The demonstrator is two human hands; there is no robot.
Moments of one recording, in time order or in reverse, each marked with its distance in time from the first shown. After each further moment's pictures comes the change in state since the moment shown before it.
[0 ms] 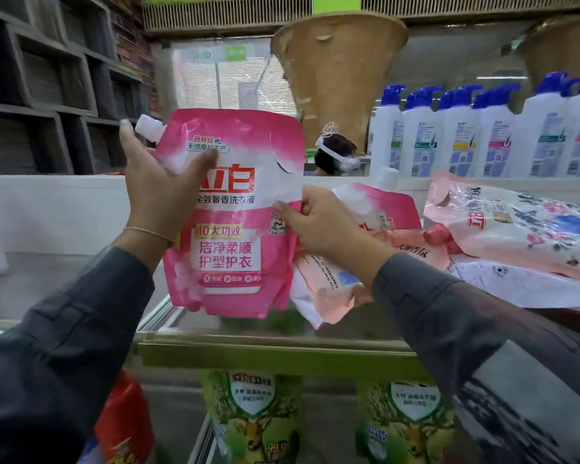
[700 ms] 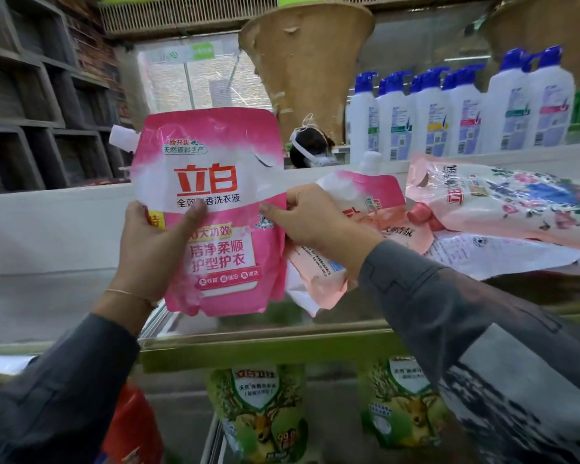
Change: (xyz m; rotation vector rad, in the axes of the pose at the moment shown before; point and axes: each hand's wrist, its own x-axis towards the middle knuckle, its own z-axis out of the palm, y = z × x) left_hand -0.055 -0.023 -0.020 -0.193 -0.261 -0.292; right_hand -0.002 0.005 0.003 0.018 0.023 0.121
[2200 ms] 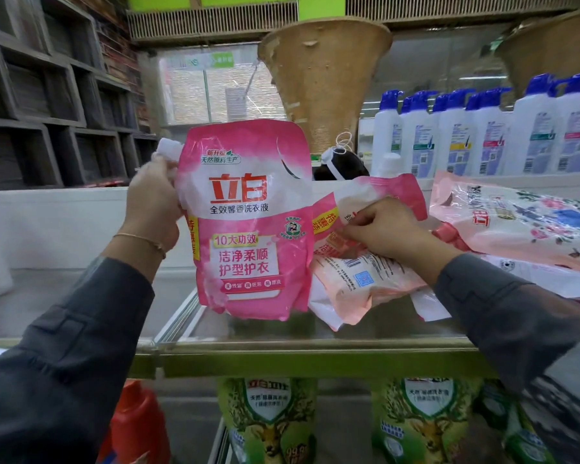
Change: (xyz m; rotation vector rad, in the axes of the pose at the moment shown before) left_hand 0.075 0.030 -0.011 -0.185 0.123 -0.083; right_hand -0.007 0.017 -0.069 -0.530 0.122 0.102
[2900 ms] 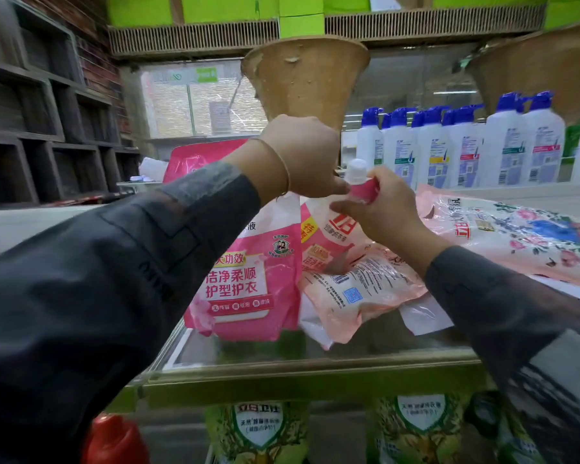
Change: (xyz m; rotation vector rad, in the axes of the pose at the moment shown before) left_hand -0.063 0.091 0.156 1.598 -0.576 1.048; right_hand 0.018 -0.011 -0.023 0.205 0.331 -0.042
